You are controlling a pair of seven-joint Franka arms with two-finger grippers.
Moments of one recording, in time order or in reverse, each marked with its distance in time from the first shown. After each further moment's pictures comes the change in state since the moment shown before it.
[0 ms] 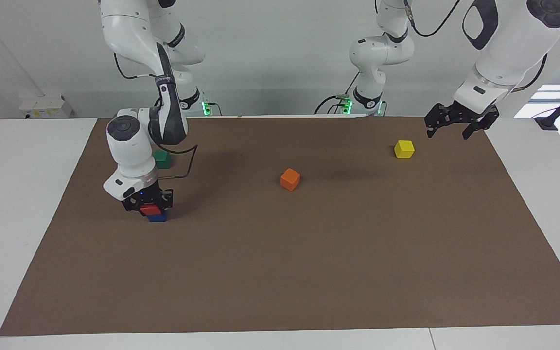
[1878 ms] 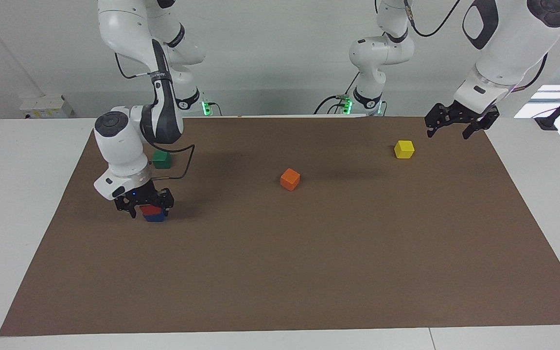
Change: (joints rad) left arm -0.001 0.000 -0.002 0.003 0.000 0.000 0.000; right arm -0.012 -0.001 0.008 0.113 0.145 -0.072 0.001
